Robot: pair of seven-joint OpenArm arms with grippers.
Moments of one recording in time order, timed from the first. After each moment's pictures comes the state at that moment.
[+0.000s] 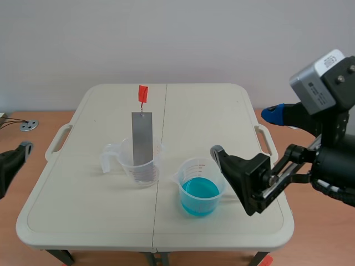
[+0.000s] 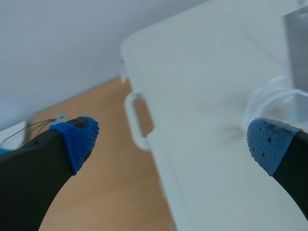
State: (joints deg) left arm 29.1 -27.5 -19.0 97.6 -10.1 -27.0 -7.4; right arm -30.3 25.9 1.5 115.9 14.5 29.4 -4.5
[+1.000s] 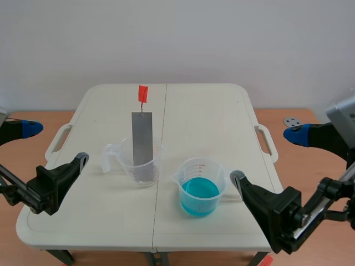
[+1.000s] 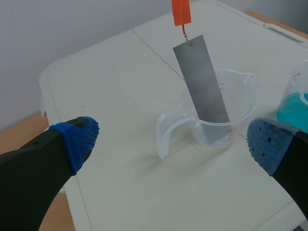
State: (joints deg) left arm 26.9 -27.8 -5.9 97.6 -9.5 -27.0 -11.4; right arm -42.0 25.9 7.4 119.3 11.4 29.6 1.4
